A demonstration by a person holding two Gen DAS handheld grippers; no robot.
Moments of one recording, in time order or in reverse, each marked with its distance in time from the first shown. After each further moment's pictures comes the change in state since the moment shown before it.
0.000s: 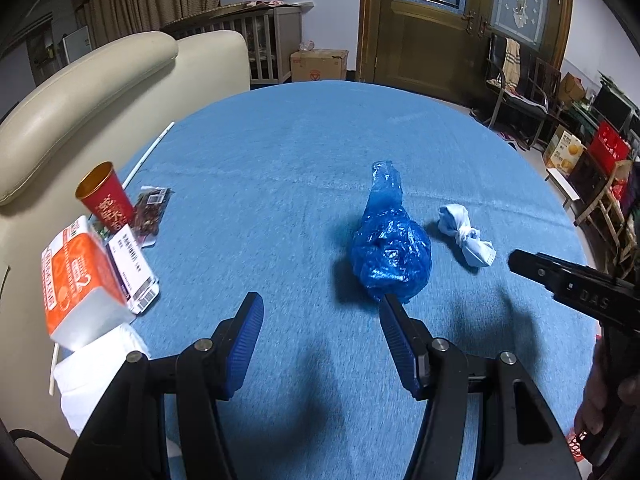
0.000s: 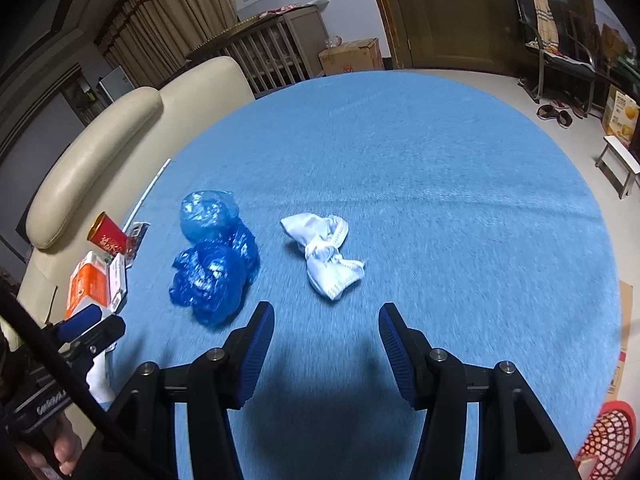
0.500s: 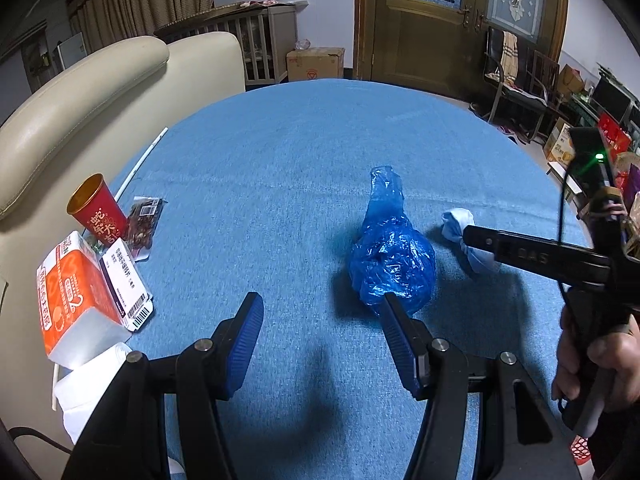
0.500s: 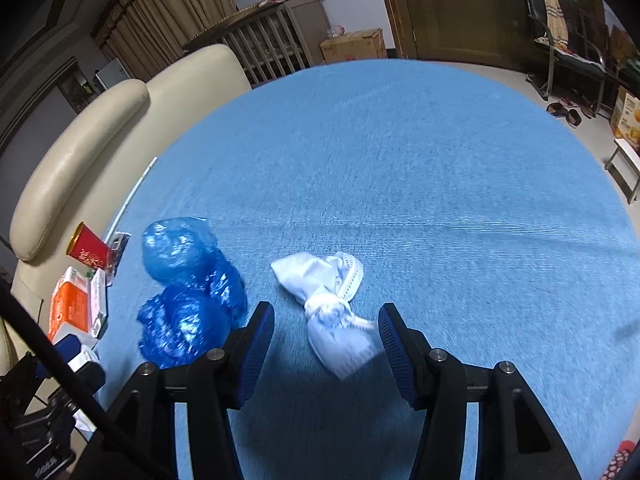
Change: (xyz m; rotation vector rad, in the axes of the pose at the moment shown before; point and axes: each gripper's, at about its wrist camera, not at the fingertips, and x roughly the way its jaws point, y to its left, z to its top) left arm 0.011 -0.004 0.012 0.026 0.007 0.009; right arm 0.060 0.003 0.037 -0.007 0.043 -0.003
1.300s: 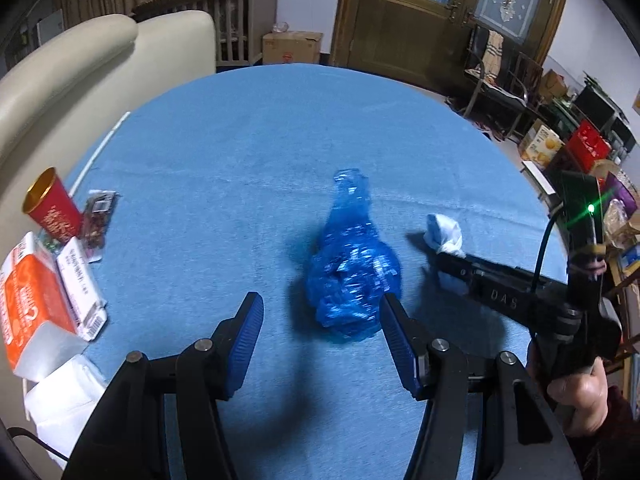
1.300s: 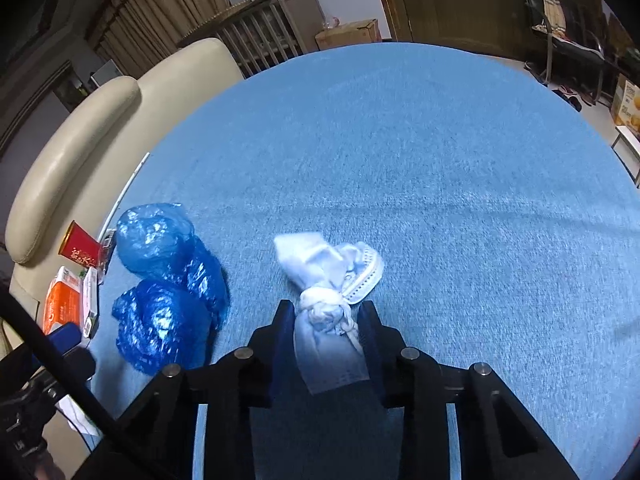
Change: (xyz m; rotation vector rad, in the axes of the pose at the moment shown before) left arm 0.026 -0.007 0.022 -0.024 0.067 -0.153; right arm -0.002 -0.025 -0.022 0.023 0.010 0.023
